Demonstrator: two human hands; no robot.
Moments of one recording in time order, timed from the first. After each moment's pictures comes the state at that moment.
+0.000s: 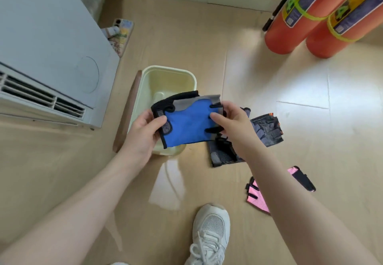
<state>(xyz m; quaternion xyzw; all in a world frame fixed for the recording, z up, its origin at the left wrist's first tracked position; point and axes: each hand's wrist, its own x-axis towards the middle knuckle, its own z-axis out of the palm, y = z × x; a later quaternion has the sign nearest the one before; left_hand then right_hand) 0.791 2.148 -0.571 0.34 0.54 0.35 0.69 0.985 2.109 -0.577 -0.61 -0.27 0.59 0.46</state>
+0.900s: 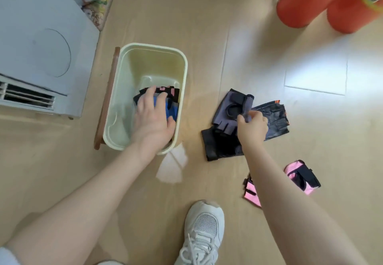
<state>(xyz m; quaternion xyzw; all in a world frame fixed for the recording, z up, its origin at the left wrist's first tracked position) 0.829 2.162 -0.630 0.75 0.61 0.00 0.24 1.037 2.105 -0.699 -0.91 -0.20 0.31 0.21</state>
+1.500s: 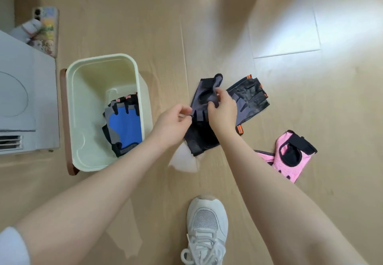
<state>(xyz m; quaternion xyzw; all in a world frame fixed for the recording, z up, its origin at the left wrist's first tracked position) 0.924 2.142 -0.643 0.68 0.53 -0.03 0.51 1.042 2.101 -0.710 -0.86 -0.24 0.30 0.34</state>
